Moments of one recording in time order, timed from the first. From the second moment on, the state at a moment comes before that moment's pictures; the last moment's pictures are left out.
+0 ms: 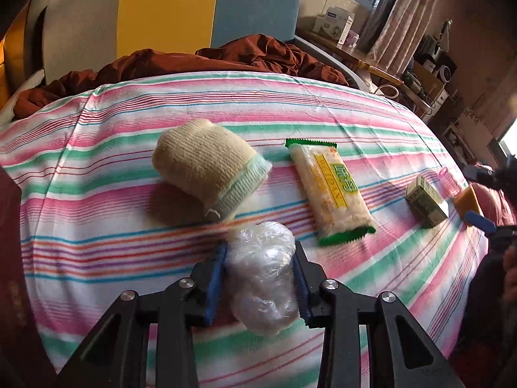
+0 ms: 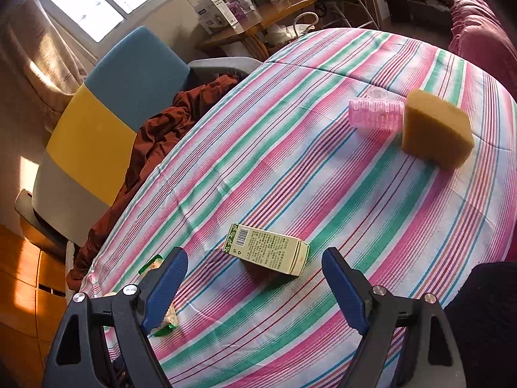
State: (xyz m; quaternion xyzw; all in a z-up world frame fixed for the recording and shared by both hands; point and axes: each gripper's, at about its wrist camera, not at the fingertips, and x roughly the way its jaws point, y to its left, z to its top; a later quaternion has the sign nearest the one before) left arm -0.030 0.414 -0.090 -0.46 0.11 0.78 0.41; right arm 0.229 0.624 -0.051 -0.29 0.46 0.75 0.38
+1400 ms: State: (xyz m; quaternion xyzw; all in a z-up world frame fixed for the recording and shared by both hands) left arm 0.020 0.364 -0.103 -0.38 0.14 0.79 0.46; right arm 0.152 0.628 -0.083 -0.42 0.39 0.71 0.42
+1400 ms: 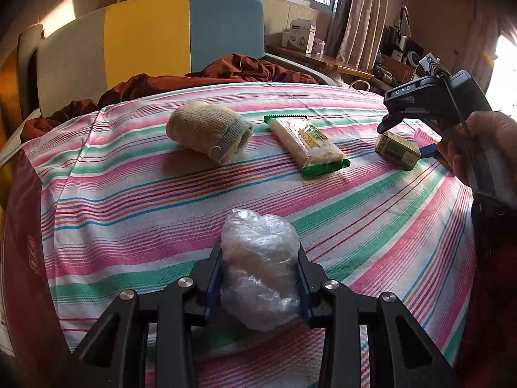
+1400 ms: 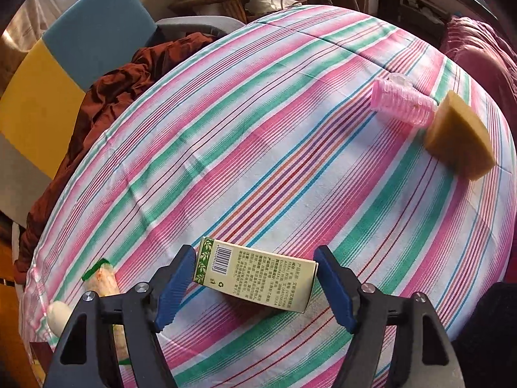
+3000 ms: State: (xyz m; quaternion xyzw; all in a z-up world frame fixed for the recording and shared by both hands) left arm 0.034 0.361 -0.097 -0.37 0.18 0.80 0.43; right arm 0.110 0.571 -0.086 -0.48 0.32 0.76 0.31
